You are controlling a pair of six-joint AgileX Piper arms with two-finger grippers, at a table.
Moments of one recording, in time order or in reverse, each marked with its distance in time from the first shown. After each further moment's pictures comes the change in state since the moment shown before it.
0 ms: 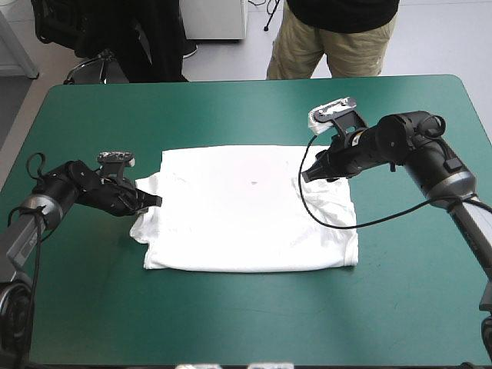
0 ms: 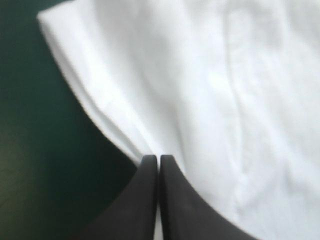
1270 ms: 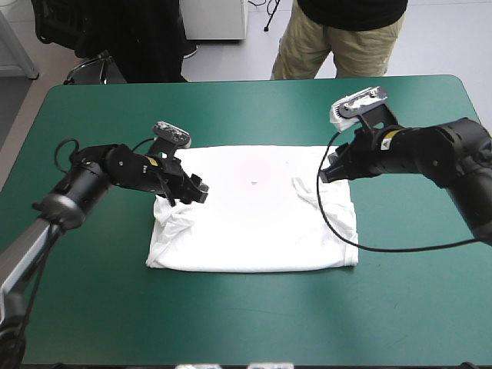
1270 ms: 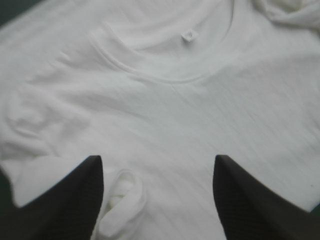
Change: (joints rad) left arm -0.351 -0.100 -0.199 0.069 0.072 -0.019; right arm 0.000 -0.193 0.005 -0.048 0.020 0.039
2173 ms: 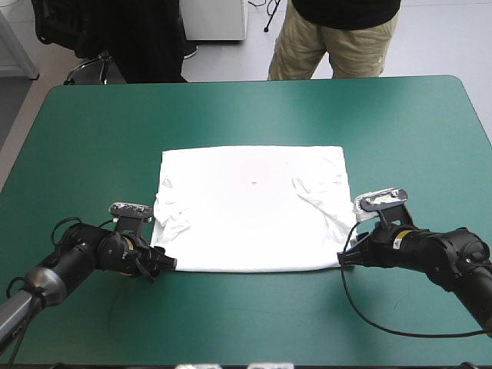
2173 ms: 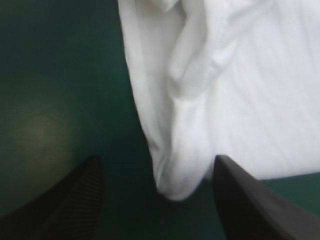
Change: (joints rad) left arm 0.000 -0.238 0.574 0.357 -0.127 -0.551; right arm 0.000 -0.294 0.735 -0.040 -0.300 0.181
